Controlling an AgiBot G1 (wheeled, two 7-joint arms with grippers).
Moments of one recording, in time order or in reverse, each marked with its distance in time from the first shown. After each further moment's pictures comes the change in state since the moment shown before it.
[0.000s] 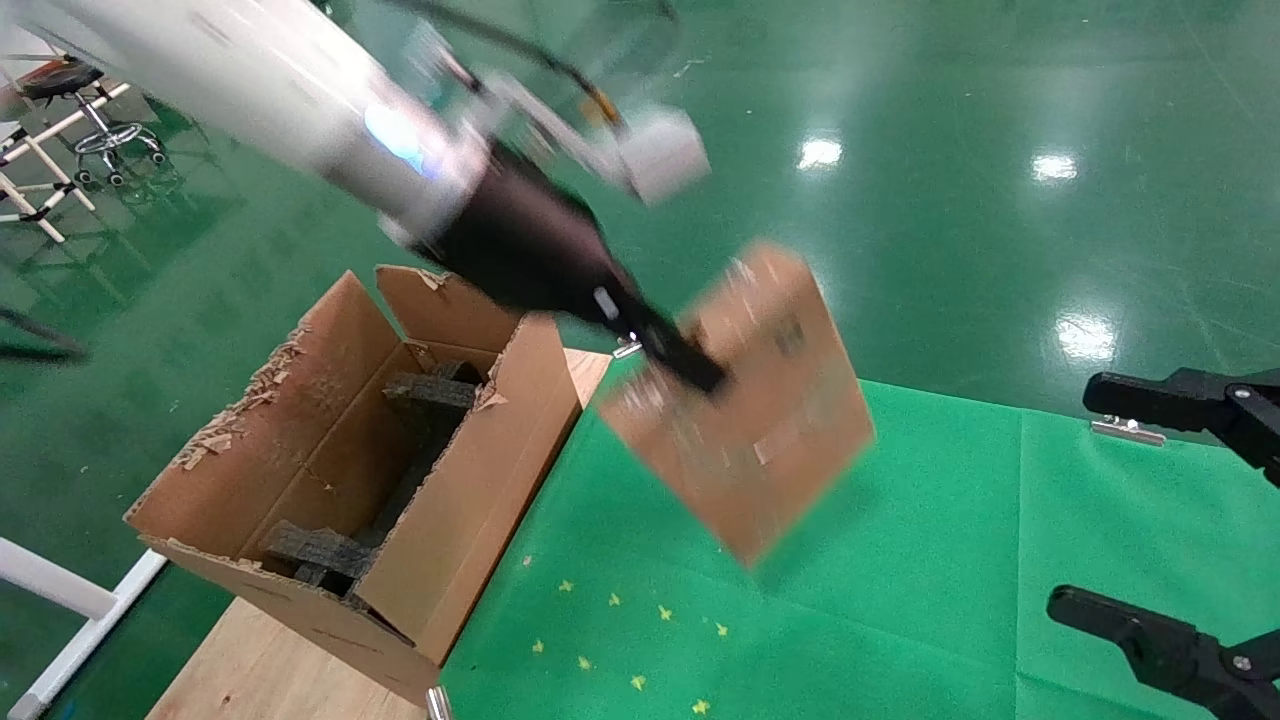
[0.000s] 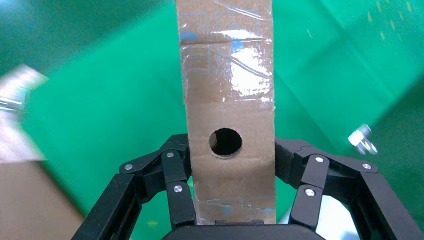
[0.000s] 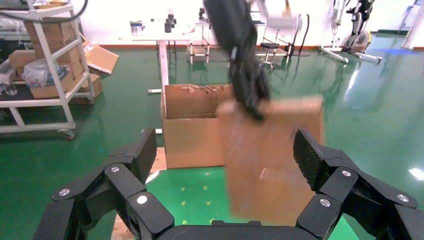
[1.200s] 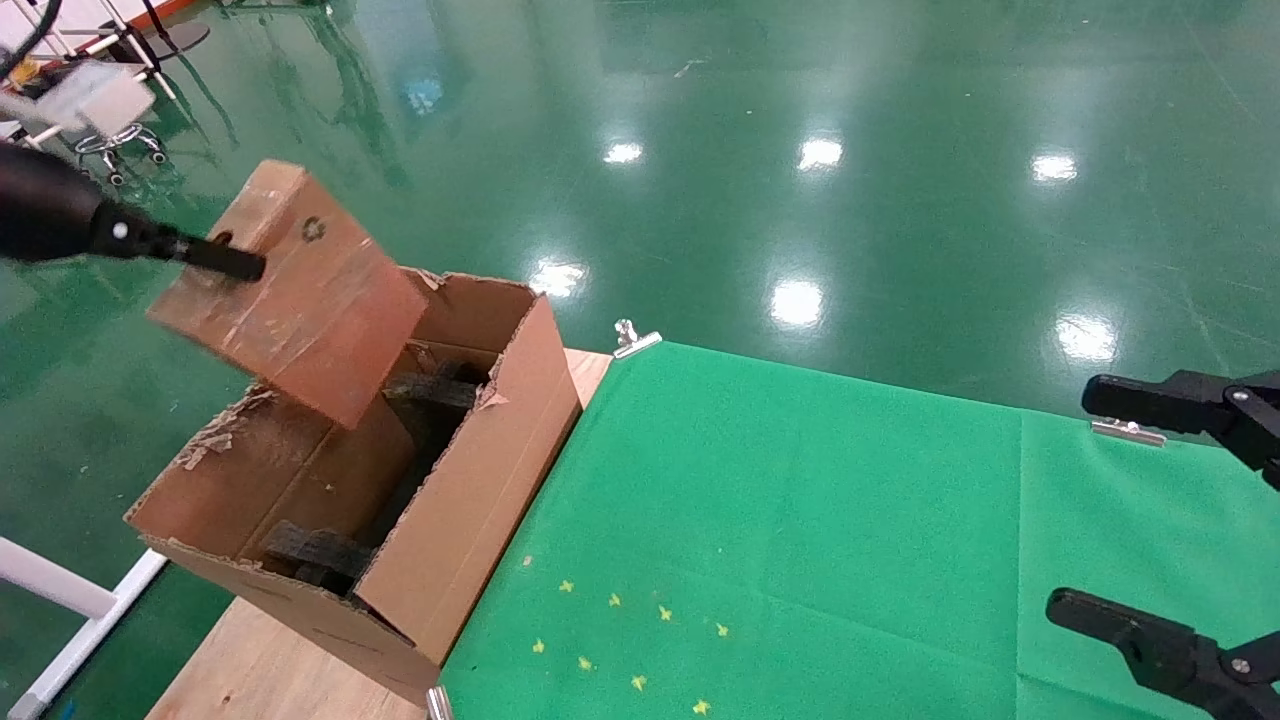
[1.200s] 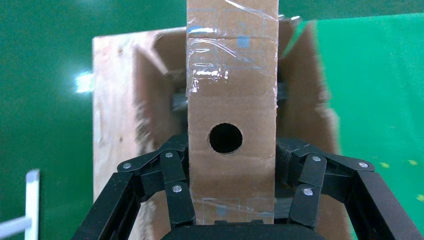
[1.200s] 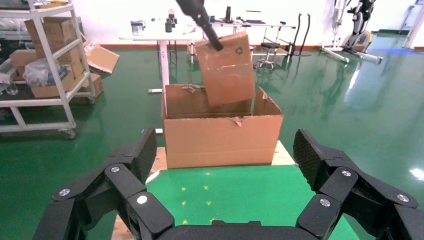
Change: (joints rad) left arm -0.258 -0.260 0.091 0.799 0.249 -0.115 0.592; right arm 0.000 0.000 0.000 0.000 0.000 0.000 0.000
